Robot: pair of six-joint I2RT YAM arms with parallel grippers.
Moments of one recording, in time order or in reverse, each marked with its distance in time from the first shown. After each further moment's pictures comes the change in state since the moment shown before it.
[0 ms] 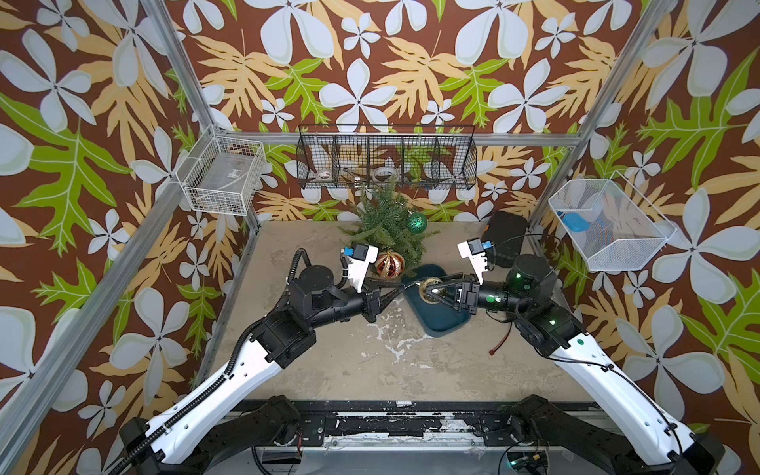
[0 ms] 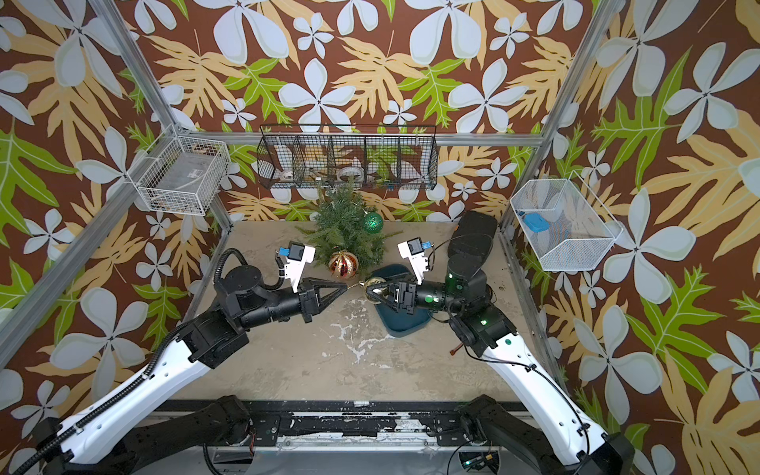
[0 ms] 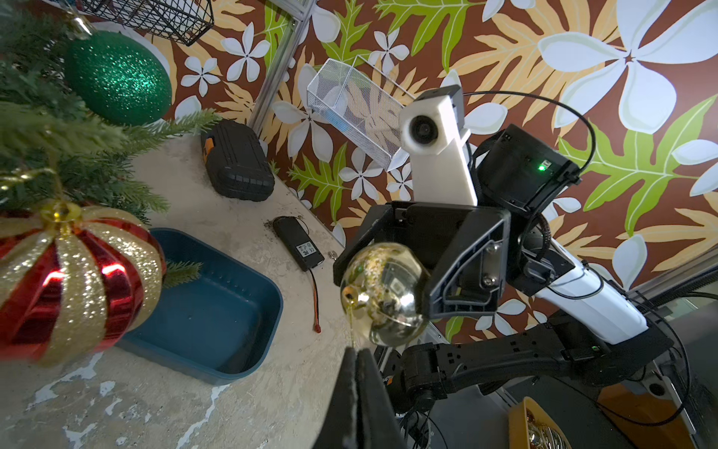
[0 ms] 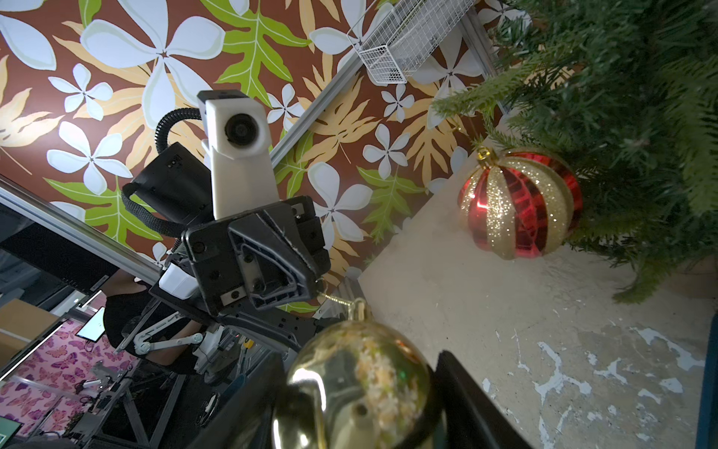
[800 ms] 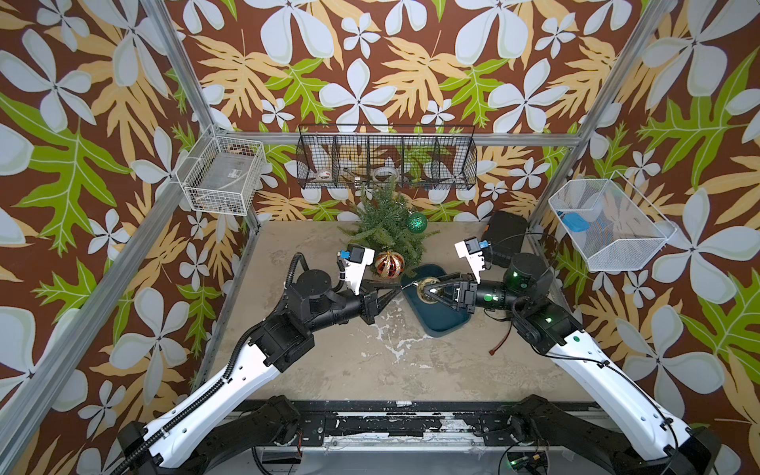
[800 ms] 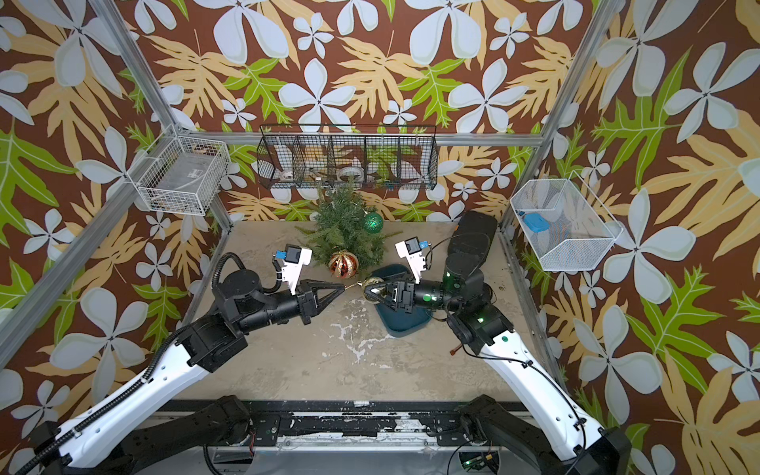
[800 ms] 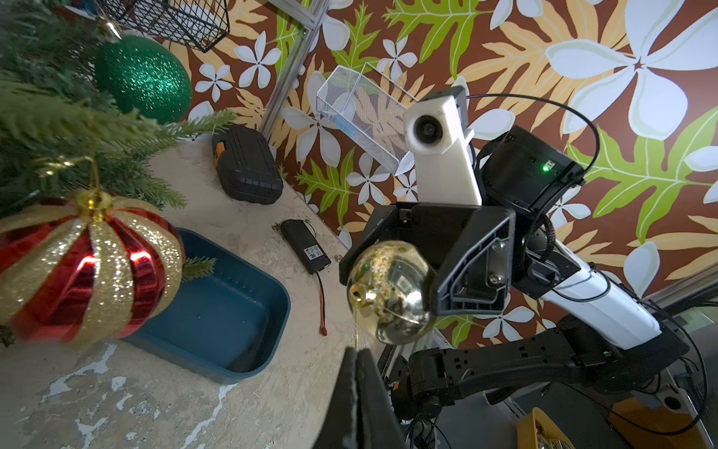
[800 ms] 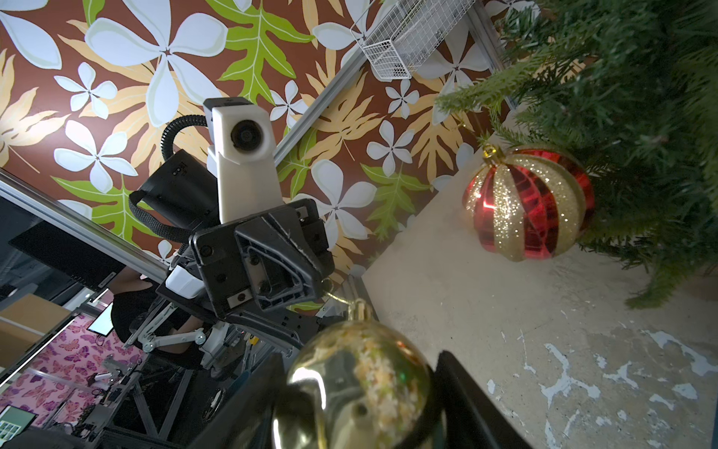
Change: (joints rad) left arm 0.000 -0.038 -0.040 0.025 -0.038 -0.008; right arm 0.004 0.028 0.007 0.023 -0.016 0.011
